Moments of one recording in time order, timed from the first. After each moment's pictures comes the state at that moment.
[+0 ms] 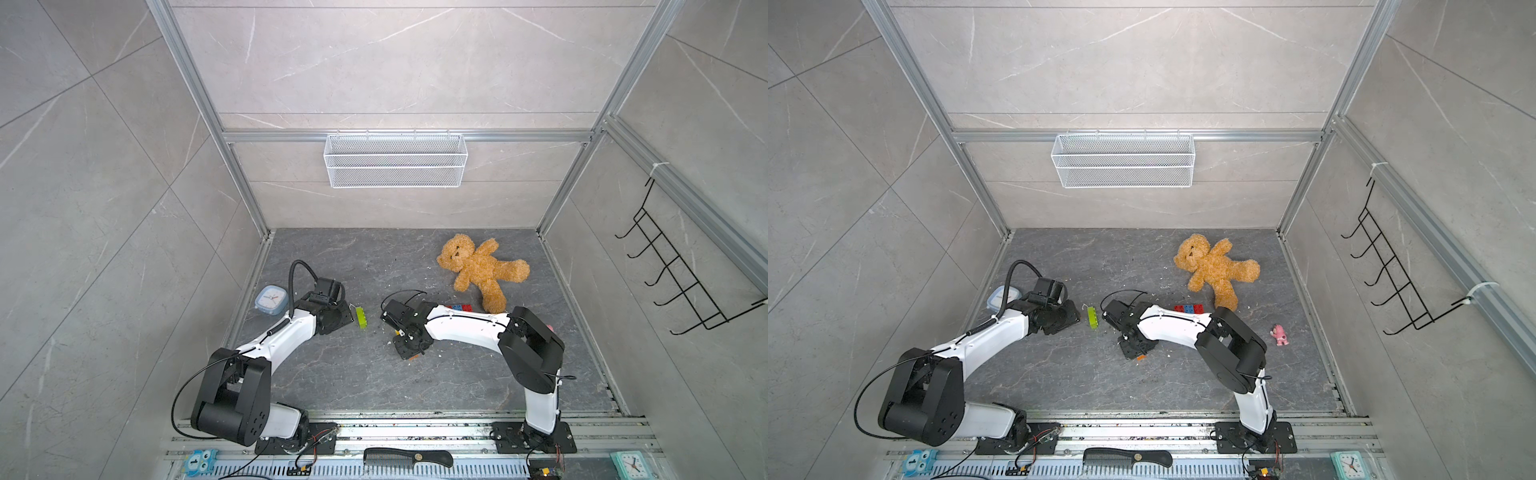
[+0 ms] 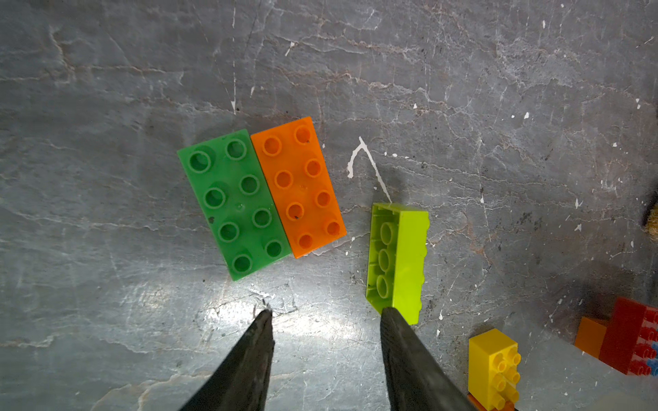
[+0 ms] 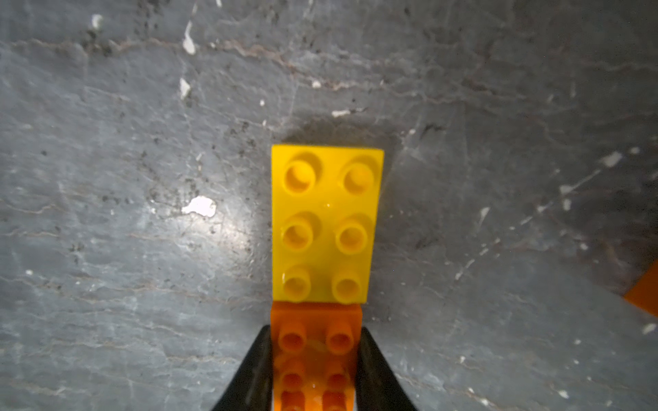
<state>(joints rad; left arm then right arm) -0.31 1.40 0.81 -0.47 0.04 -0.68 0.95 1.96 1.34 -0.79 0.09 0.45</state>
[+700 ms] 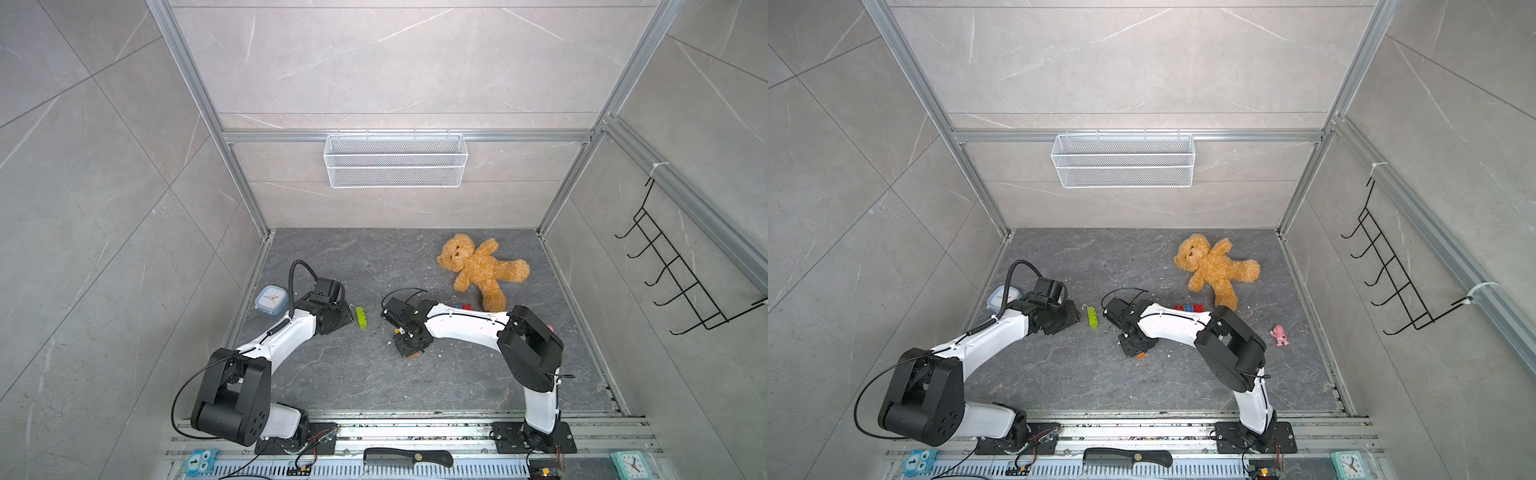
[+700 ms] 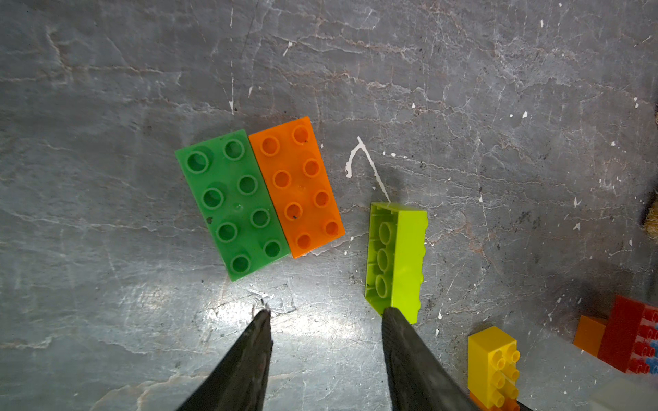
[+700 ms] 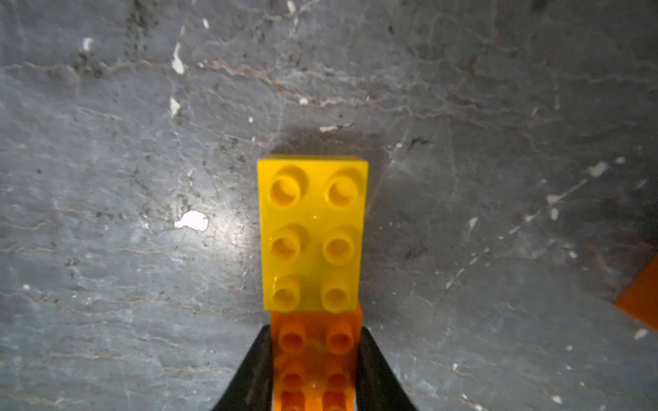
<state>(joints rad) -0.31 1.40 0.81 -0.47 0.04 -0.67 0.94 1.97 1.35 -0.79 0.09 0.45</state>
